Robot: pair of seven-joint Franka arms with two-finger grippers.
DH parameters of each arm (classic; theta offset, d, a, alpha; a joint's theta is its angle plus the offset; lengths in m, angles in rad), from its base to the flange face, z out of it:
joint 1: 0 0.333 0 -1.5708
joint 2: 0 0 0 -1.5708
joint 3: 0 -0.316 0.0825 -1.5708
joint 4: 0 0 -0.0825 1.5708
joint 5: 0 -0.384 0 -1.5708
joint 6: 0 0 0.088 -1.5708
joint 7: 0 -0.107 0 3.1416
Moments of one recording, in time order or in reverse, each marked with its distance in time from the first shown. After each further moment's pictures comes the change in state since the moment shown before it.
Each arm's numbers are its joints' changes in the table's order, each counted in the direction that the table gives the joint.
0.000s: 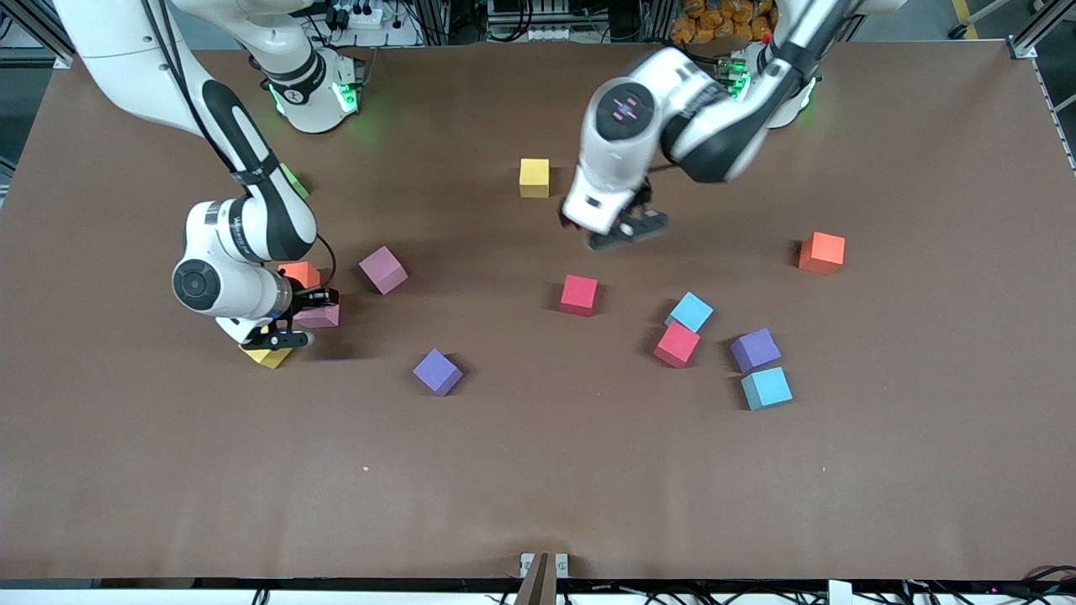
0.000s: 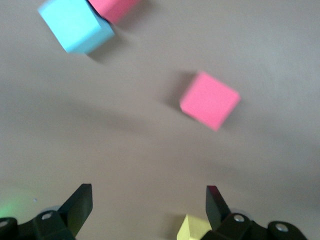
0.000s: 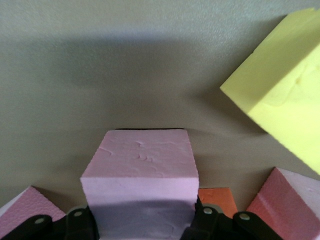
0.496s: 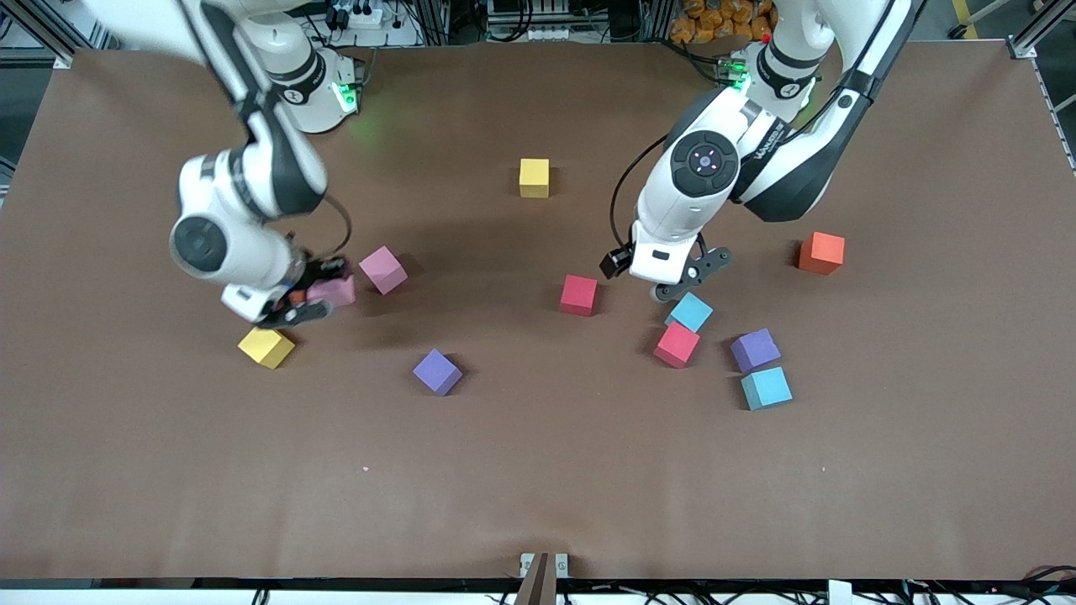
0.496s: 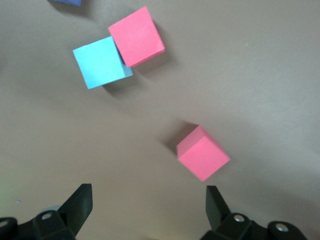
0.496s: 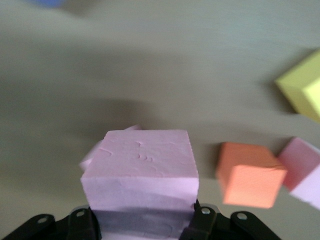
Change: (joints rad) left arm 0.084 0.056 0.003 0.117 -0.011 -0.016 0.132; right arm 0.206 -0.245 -0.007 0.020 -0.006 -0.242 0.013
